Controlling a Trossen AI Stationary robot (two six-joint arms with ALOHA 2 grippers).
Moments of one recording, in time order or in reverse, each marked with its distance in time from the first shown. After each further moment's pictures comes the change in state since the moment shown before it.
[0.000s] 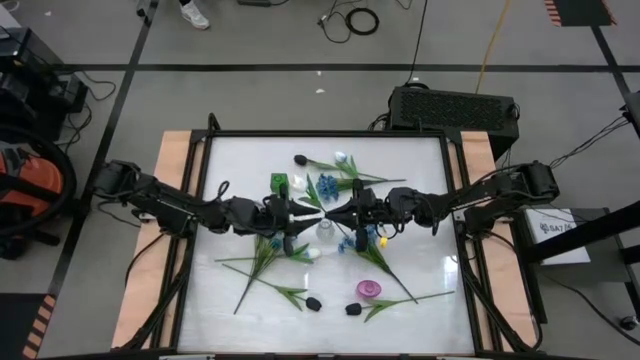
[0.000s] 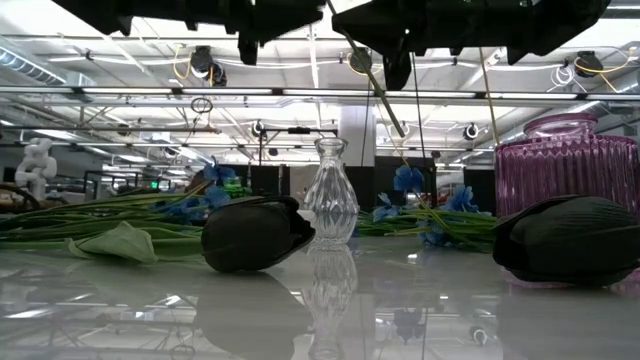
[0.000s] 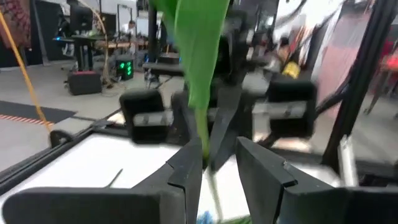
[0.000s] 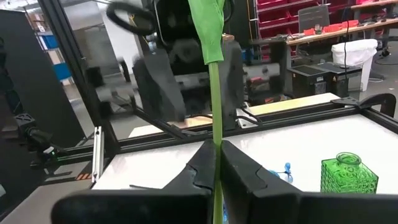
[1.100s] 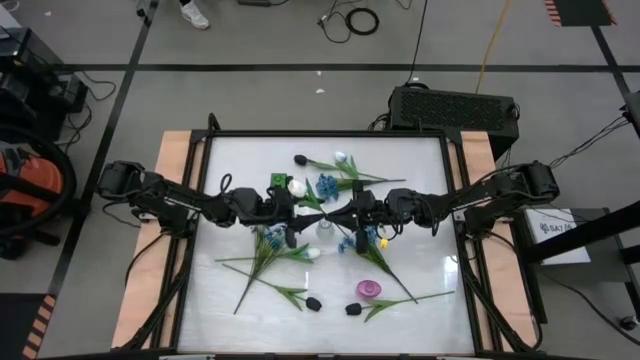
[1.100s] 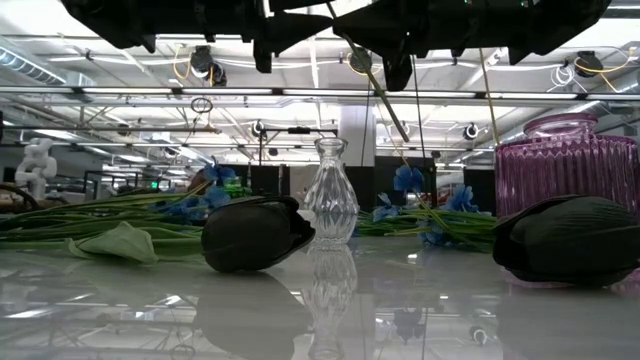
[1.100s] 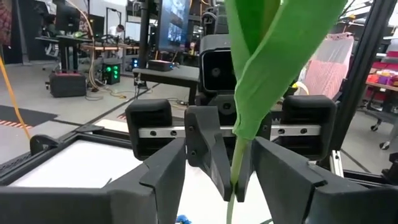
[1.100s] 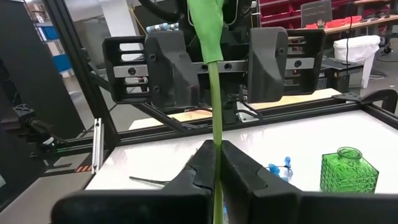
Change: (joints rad) left arm 0.096 0.043 -0.001 0.115 0.150 -0.058; right arm 0.006 0.000 0.000 -0.026 -0.004 -0.015
